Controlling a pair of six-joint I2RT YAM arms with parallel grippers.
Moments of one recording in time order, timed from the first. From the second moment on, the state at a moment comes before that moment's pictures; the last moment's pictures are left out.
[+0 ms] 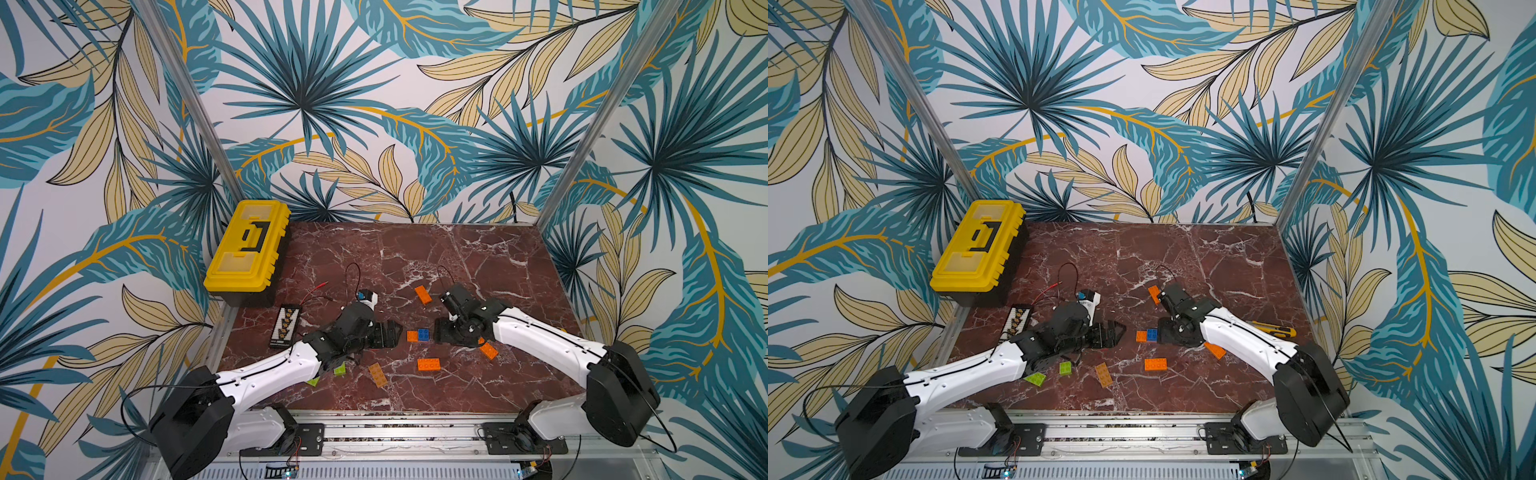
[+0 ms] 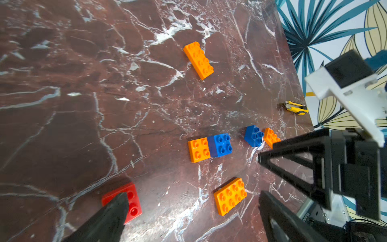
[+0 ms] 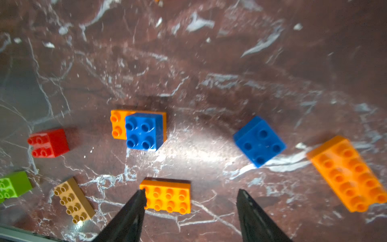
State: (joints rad) left arm -0.77 1.28 0.66 -0.04 0.08 -0.74; right arm 0.55 1.41 0.92 -0.74 0.01 0.63
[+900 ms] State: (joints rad) left arm -0.80 1.39 0.74 0.00 0.17 -0.73; right arm 0.38 1.62 1.00 -0.73 -0.04 0.33
